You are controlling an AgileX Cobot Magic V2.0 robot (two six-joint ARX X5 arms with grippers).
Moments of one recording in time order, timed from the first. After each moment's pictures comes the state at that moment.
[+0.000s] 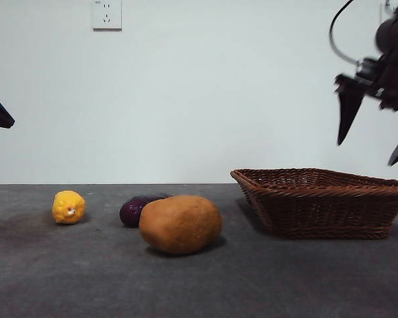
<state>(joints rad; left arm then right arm) 0.02 0.95 0.58 -0.33 0.63 -0.32 -0.03 1.93 1.66 -1.02 -0.36 0.10</state>
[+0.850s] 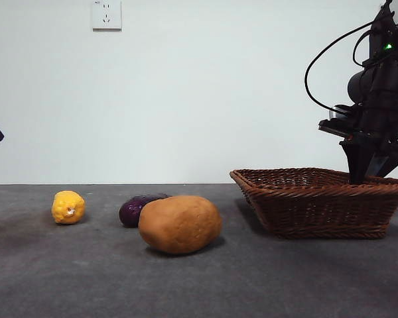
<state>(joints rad) 0.02 0.96 0.59 -0.46 0.64 -0.27 0.02 2.13 1.77 -1.13 -0.30 -0.04</state>
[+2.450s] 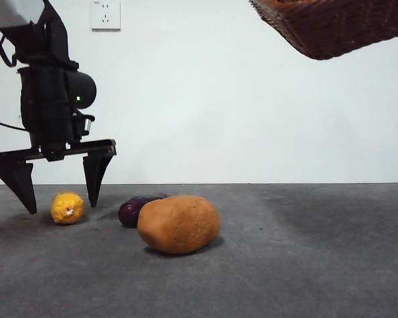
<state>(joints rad) -0.19 2.09 1.67 -1.02 0.07 -0.20 0.06 1.35 1.78 -1.35 -0.31 -0.08</state>
